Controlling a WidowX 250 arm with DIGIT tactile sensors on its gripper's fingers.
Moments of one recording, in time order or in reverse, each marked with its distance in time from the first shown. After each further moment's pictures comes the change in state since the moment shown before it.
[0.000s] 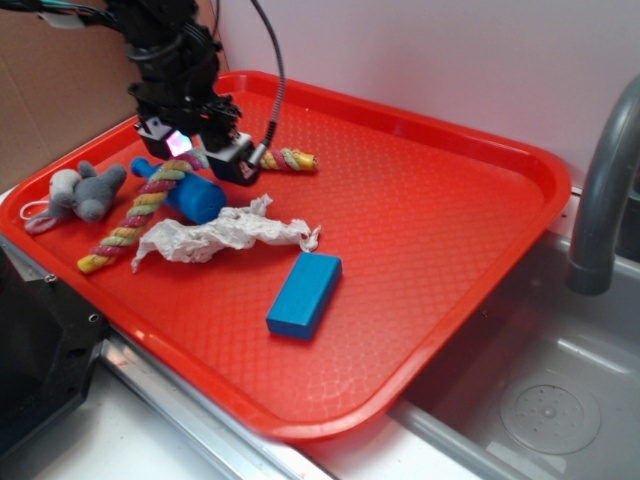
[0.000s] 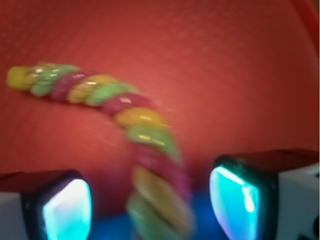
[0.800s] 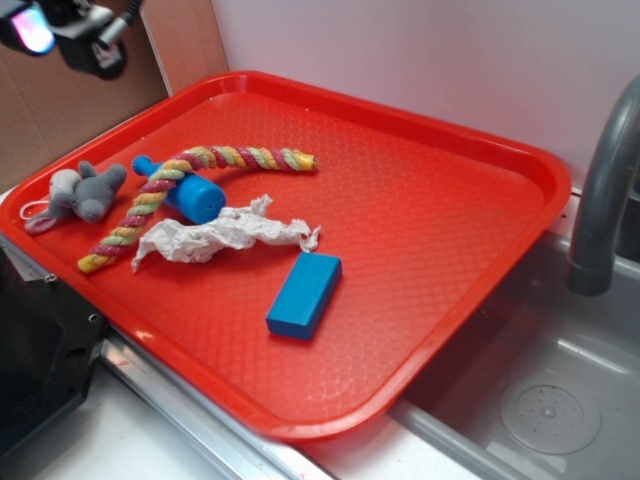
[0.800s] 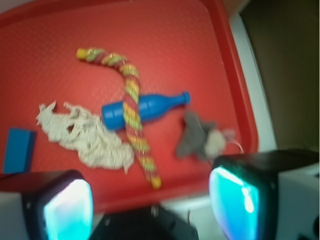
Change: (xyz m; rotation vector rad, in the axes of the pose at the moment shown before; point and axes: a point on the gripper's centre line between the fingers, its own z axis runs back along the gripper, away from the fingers) arm -0.045 0.016 0.123 0.031 0.049 -0.045
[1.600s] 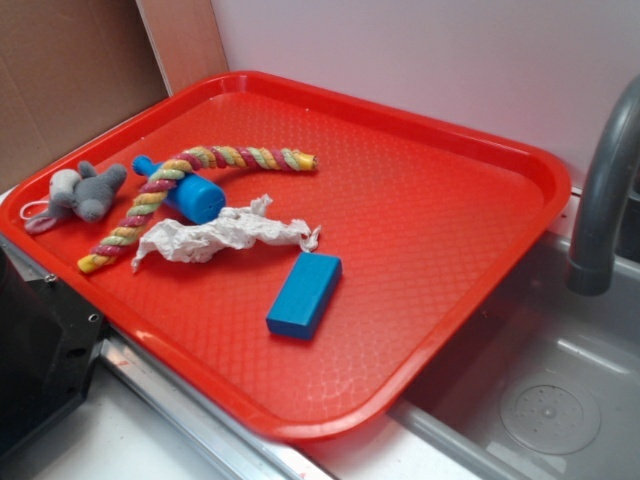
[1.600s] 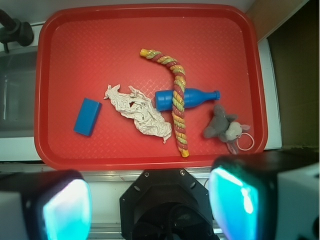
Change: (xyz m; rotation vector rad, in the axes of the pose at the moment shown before) arm -0.042 -0.046 0.096 -0.073 -0.018 -0.121
